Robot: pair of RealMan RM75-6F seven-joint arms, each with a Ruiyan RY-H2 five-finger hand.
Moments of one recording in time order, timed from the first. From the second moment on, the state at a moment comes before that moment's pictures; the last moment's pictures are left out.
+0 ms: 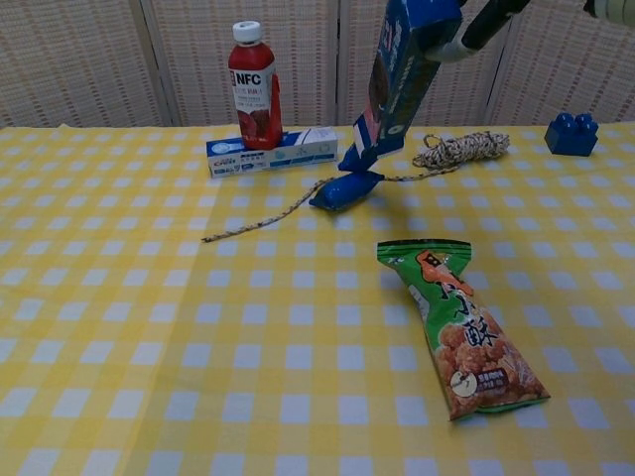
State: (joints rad) left arm -0.02 -1.17 0.00 -1.53 1.56 1.57 0.05; right arm 0.78 -1.27 0.39 -1.77 -1.09 1.01 -0.42
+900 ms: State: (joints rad) left arm -0.02 -1.17 0.00 -1.53 1.57 1.57 0.06; right arm 0.74 -1.40 0.27 -1.66 -1.31 0.97 0.29
